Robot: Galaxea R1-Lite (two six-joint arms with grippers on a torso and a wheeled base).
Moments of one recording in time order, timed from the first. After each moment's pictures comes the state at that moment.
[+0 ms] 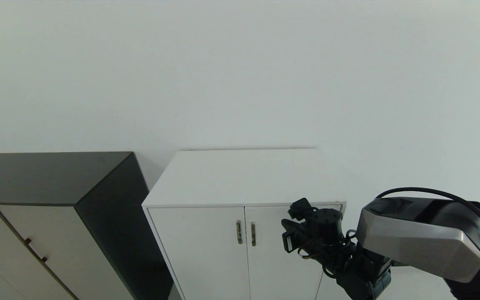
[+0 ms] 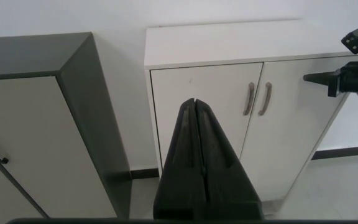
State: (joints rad) left arm 0.00 0.00 0.00 0.00 -0.05 0.02; right arm 0.61 2.48 -0.90 -1.32 -0.09 0.01
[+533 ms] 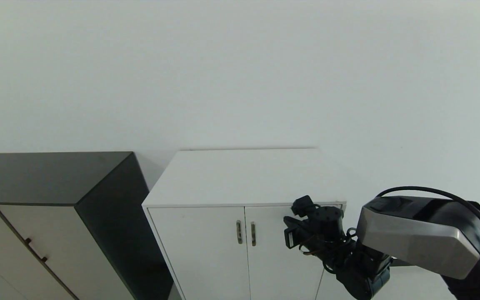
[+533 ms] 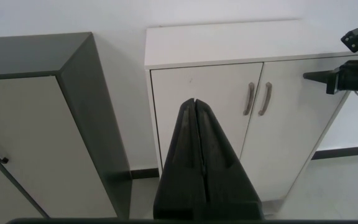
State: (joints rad) left arm 0.00 0.00 0.00 0.00 -0.05 0.02; right arm 0.59 2.49 -0.92 -1.32 -0.09 0.04
